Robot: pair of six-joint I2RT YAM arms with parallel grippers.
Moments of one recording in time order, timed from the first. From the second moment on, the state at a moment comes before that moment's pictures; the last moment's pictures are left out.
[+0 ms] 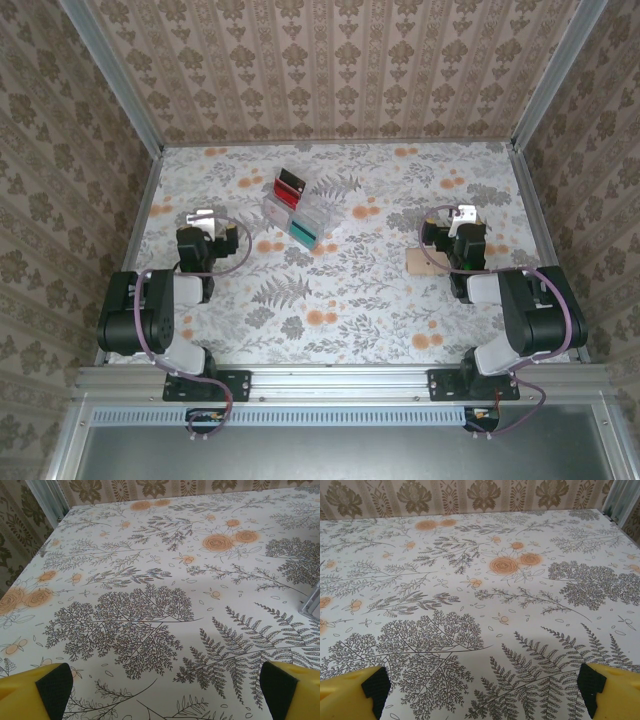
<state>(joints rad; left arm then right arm) -0.03 1.53 0.38 0.77 -0.05 0.07 0.02 1.52 0.38 0.79 0.15 0.05</state>
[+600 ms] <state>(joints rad) -0.04 1.16 0.66 0.11 -0.13 -0.08 0.02 1.25 0.79 -0.03 0.24 0.28</state>
